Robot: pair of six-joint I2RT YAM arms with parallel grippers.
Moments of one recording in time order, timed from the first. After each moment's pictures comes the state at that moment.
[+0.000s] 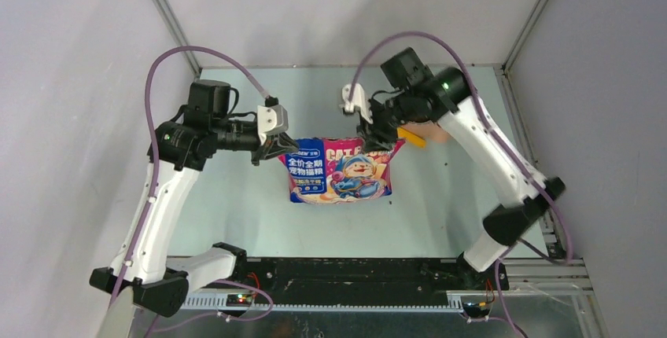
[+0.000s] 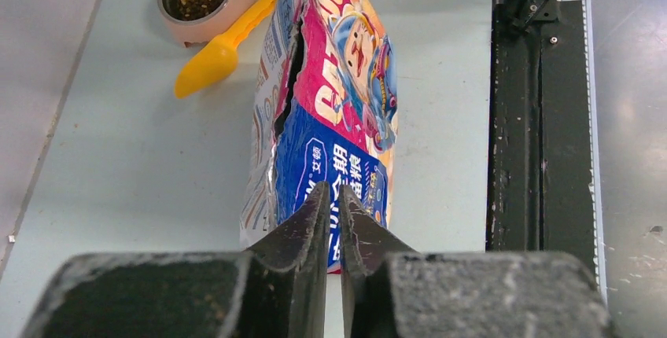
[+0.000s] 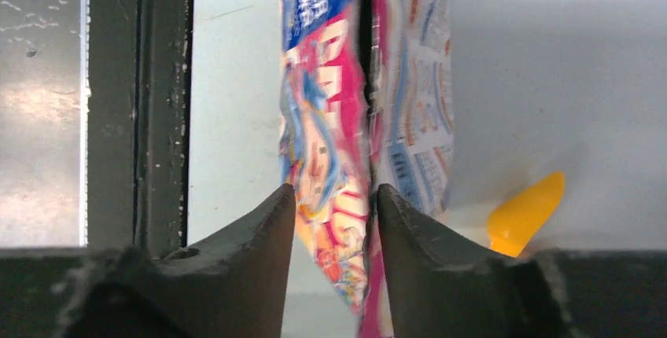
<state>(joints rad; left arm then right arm) -0.30 1.12 1.48 -1.10 0.93 0.80 0.66 1.71 2.05 -1.36 -0.63 -0.78</state>
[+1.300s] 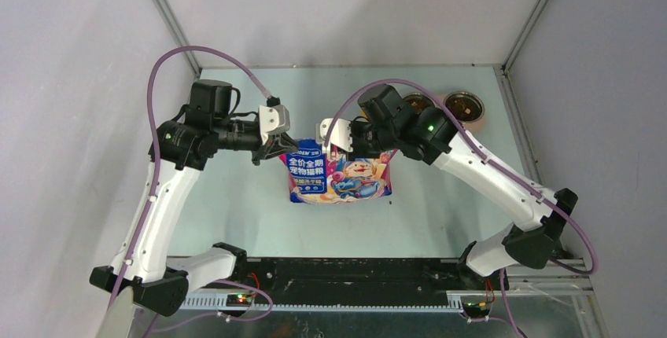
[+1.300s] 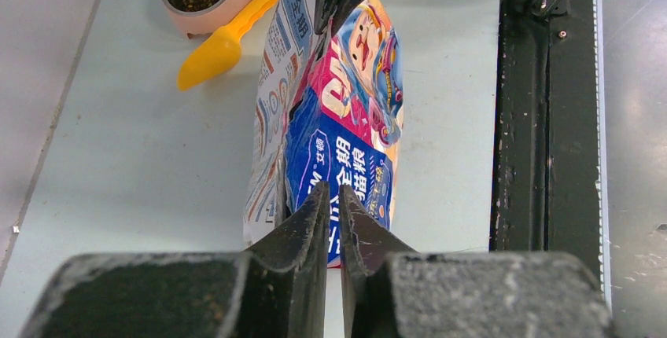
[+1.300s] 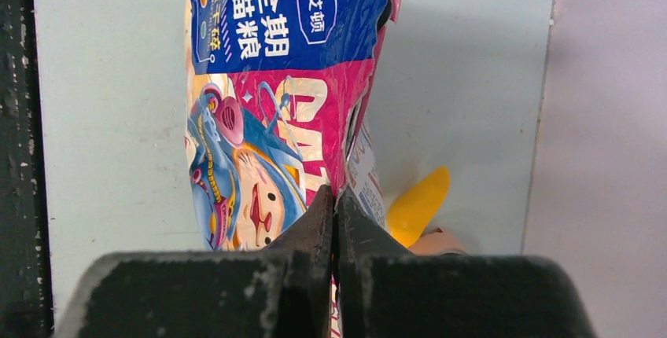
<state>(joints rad) -0.31 1.13 1.48 -1.10 0.89 0.80 0.91 1.48 1.64 -0.91 -0.20 -0.79</state>
